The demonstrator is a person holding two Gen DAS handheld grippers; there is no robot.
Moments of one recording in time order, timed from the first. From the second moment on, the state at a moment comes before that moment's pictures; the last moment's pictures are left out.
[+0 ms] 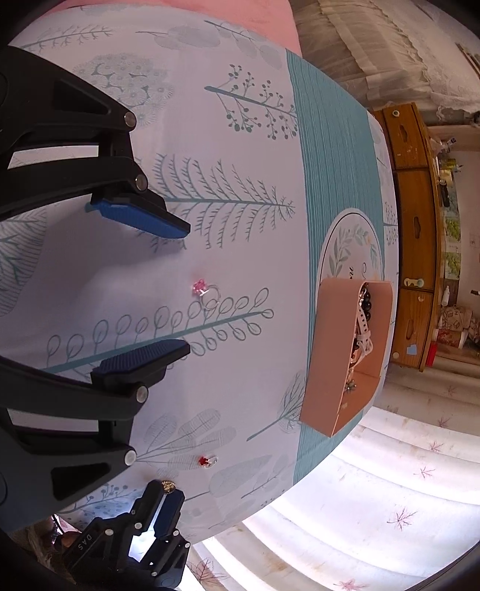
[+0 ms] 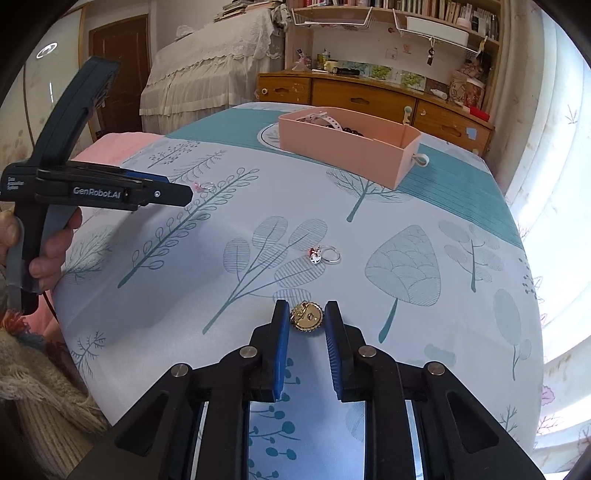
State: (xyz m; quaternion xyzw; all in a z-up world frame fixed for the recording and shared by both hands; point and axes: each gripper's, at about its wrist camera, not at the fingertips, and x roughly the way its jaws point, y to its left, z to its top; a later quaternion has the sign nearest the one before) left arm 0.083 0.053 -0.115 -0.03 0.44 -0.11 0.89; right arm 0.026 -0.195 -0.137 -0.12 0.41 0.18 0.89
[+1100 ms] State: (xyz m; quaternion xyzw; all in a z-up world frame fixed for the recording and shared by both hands) left arm 0.107 0.039 -0.119 0.14 0.43 -0.24 0.86; right arm 0.030 -0.203 -0.140 -0.08 0.41 0.18 0.89
